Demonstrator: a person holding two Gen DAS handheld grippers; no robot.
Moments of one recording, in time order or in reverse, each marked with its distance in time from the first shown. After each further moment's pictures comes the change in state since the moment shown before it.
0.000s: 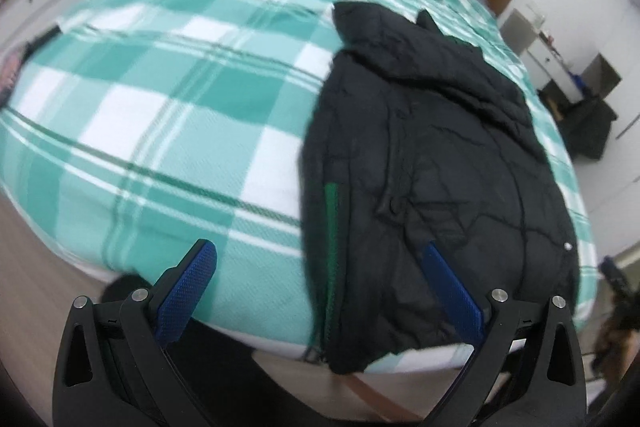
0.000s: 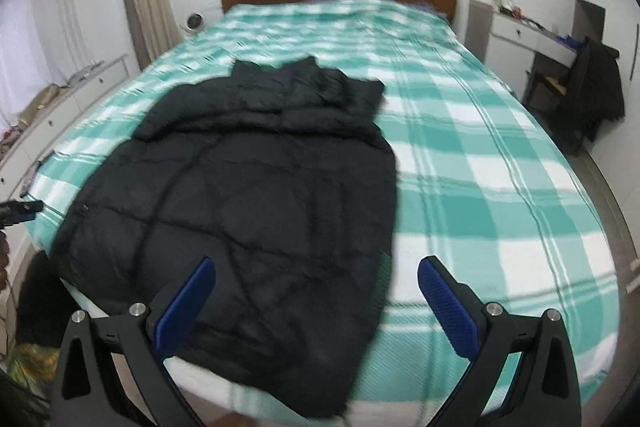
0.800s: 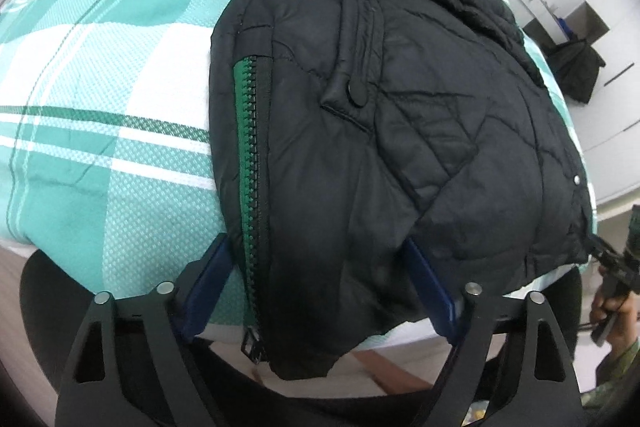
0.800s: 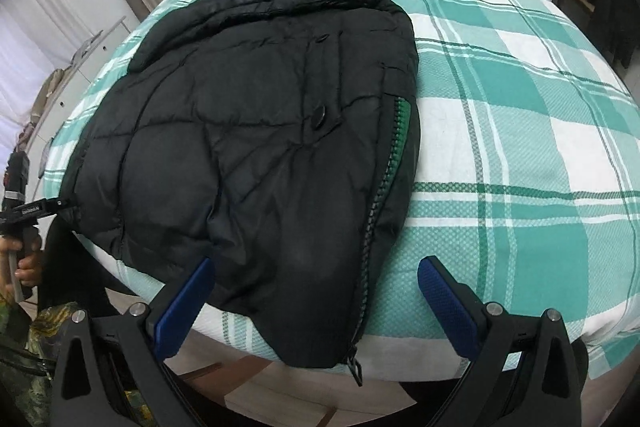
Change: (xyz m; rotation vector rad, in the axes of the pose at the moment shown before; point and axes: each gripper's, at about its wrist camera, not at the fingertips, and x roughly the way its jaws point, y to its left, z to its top) left arm 0.067 -0.034 -0.038 0.089 0.203 -0.055; right arm 0.056 -0.006 -0.043 0.061 0.277 0.151
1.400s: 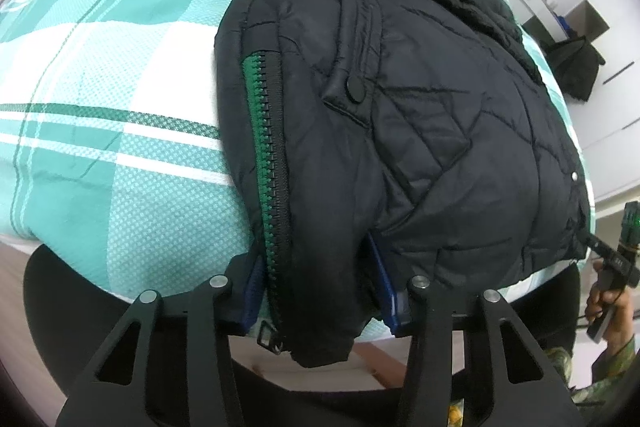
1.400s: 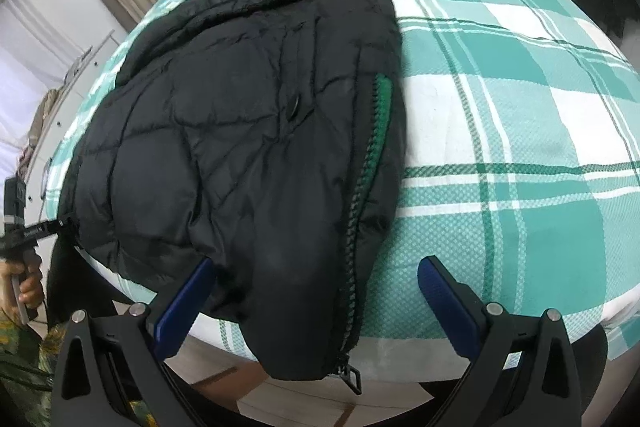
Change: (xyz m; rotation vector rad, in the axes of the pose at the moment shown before) left arm -0.006 0.000 -0.003 0.006 0.011 0.003; right arm 0.006 -0.014 0.002 0.102 -0.002 0.041
